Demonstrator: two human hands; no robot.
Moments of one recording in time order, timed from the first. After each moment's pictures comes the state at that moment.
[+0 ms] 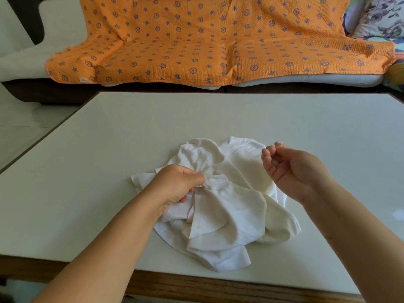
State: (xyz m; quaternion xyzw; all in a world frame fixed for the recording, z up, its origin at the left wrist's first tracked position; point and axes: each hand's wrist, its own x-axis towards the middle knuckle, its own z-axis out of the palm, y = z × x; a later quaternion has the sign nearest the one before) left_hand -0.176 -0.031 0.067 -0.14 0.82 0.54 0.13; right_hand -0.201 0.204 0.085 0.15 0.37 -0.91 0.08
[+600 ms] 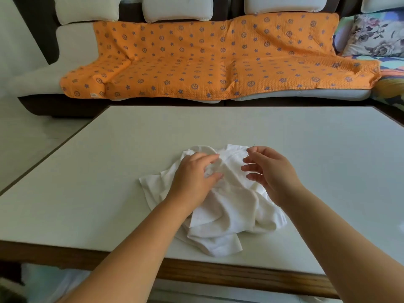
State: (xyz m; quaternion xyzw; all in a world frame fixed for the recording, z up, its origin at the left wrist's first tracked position) left_hand -0.163 0.001 0.064 0.08 0.92 0.36 -0.14; right_hand -0.172 0.184 0.090 0.07 0.66 -0.75 0.03
